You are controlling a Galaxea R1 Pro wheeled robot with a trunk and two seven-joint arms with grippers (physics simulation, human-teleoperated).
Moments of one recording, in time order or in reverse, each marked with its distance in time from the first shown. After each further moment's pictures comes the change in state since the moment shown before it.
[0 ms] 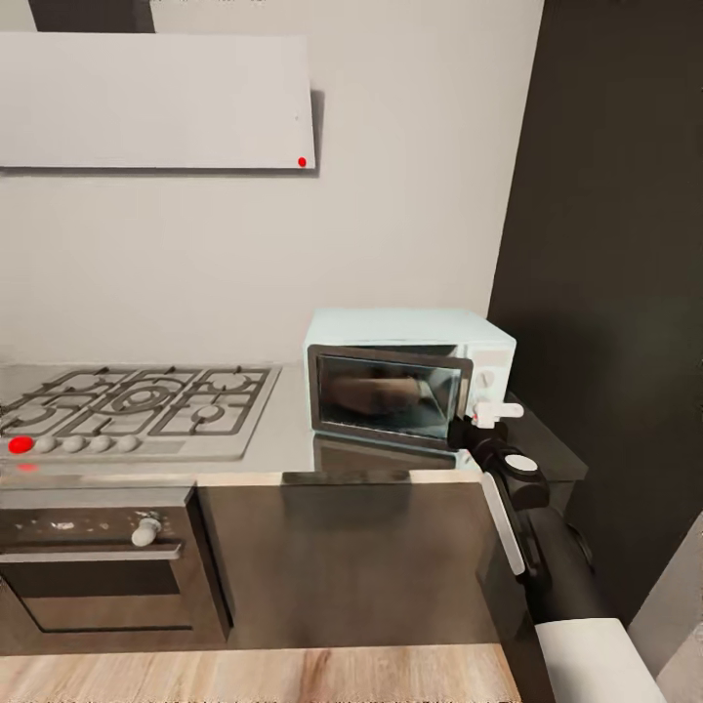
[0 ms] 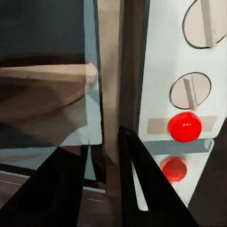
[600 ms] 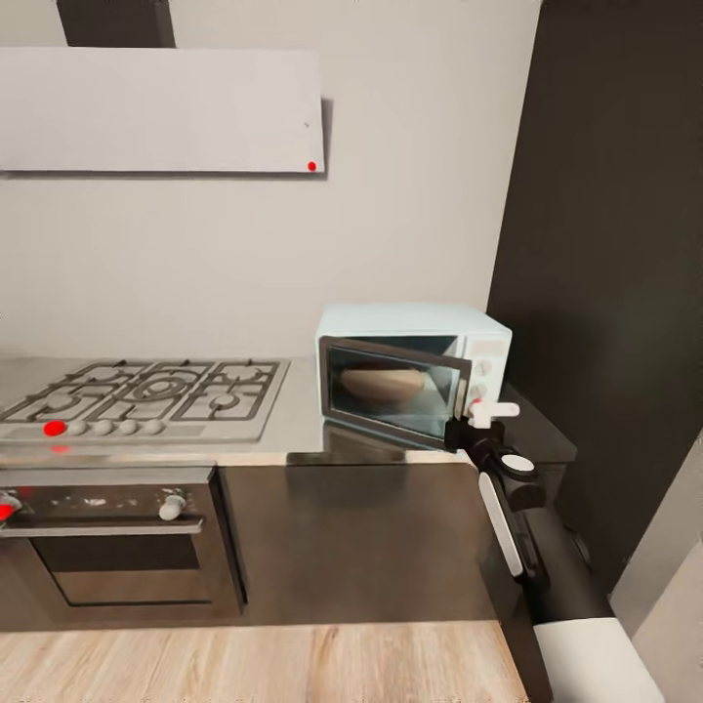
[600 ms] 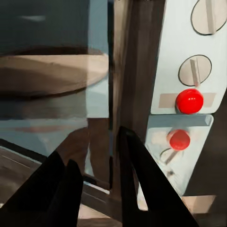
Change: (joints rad) left arm 0.000 -0.001 0.000 0.000 0.000 0.000 0.000; right arm 0.000 -0.001 0.019 0.000 0.004 0.001 0.001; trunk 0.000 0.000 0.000
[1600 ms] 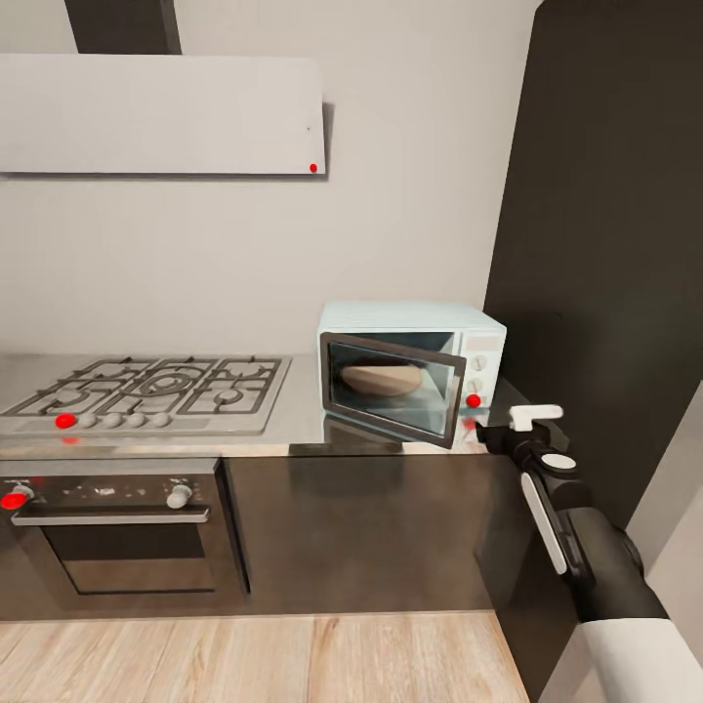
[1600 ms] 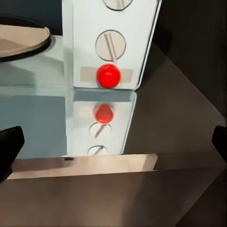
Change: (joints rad) left arm 0.000 0.000 -0.001 0.000 0.000 -0.001 0.000; right arm 0.000 -0.149 -0.034 0.001 0.014 0.069 0.003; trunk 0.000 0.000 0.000
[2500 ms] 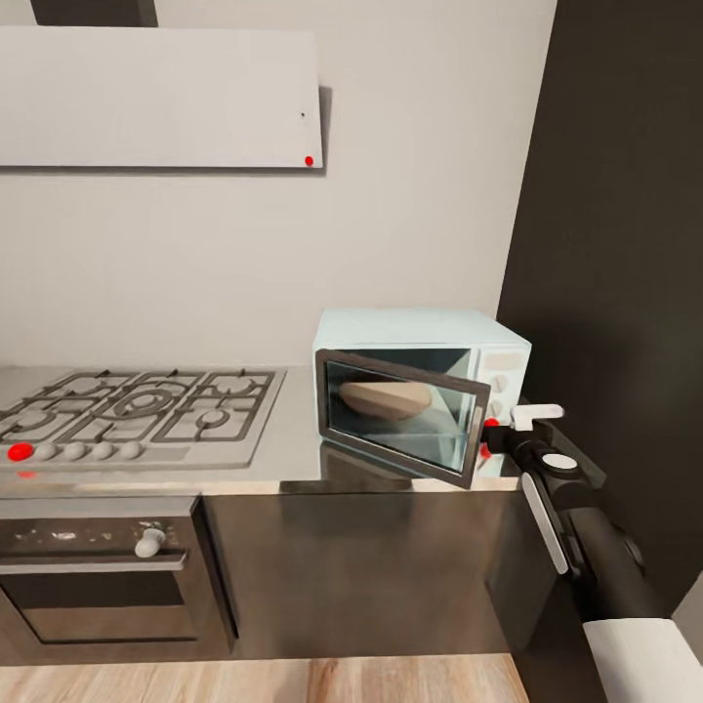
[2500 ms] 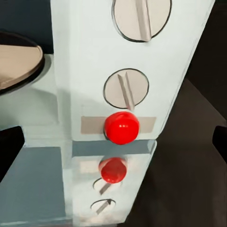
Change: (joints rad) left arm 0.000 0.003 0.000 0.002 -0.003 0.000 -0.002; right arm 0.000 -0.003 0.000 0.000 -0.006 -0.006 0.004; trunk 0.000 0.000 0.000
